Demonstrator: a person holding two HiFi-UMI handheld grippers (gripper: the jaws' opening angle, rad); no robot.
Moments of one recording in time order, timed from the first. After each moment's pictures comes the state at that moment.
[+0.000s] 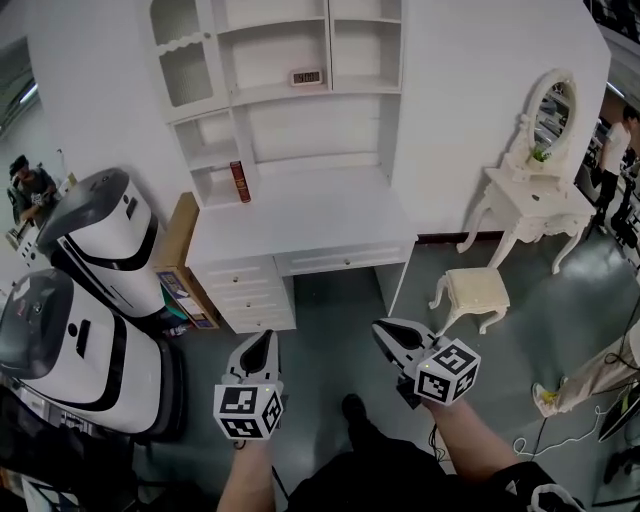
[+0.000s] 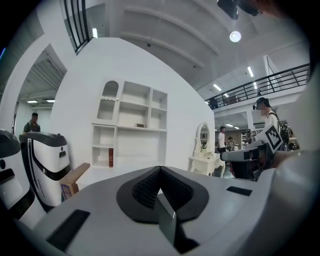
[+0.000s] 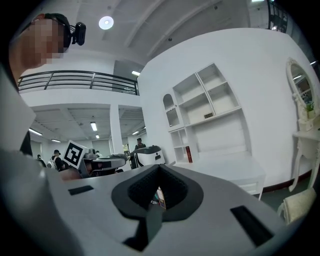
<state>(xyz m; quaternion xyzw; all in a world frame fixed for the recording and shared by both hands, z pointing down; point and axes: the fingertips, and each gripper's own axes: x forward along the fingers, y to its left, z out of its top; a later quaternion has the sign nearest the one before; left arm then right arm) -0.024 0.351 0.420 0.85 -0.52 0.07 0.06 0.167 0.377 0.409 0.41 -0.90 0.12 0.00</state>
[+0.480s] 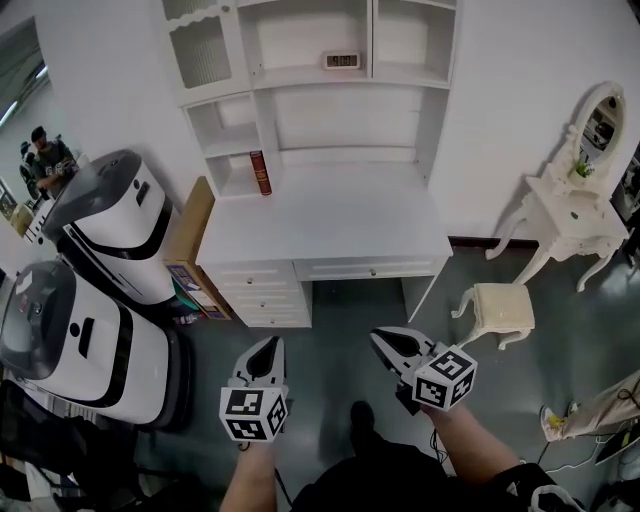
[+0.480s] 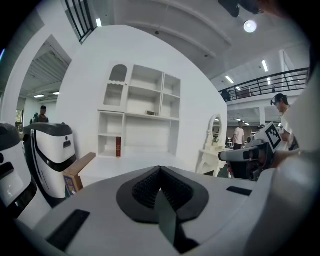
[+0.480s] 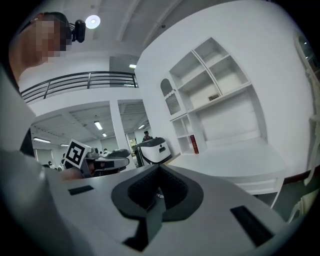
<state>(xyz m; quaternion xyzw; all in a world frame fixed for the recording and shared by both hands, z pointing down) -0.042 0.241 0.465 0.82 -0.55 0.10 0.11 0.137 0.250 0.454 0.36 -0.92 0.17 0.03</state>
